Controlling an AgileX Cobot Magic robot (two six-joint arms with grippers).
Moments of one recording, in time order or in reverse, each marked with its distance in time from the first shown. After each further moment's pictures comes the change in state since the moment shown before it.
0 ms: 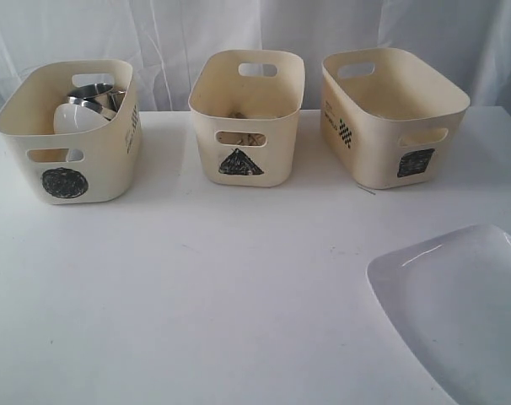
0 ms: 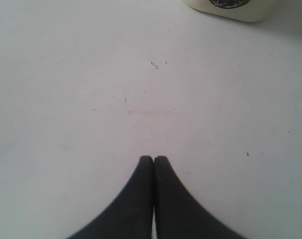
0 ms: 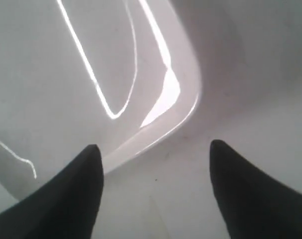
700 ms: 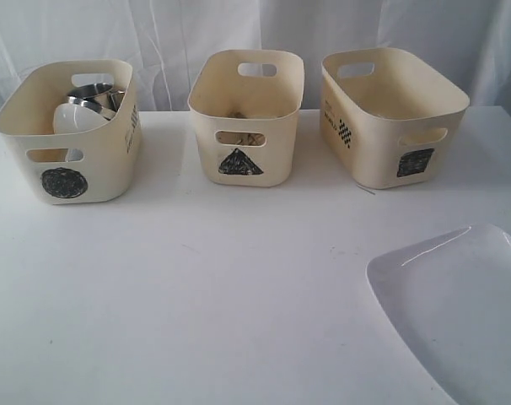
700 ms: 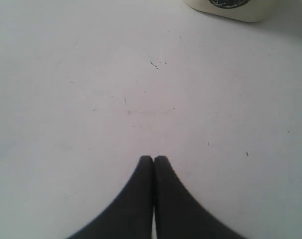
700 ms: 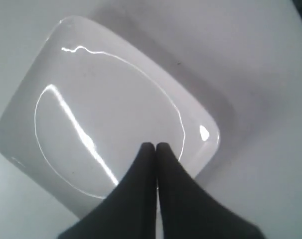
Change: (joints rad) left arm 0.000 0.000 0.000 0.000 0.000 0.000; right arm 0.140 -0.166 -0.265 -0.012 0.077 0.415
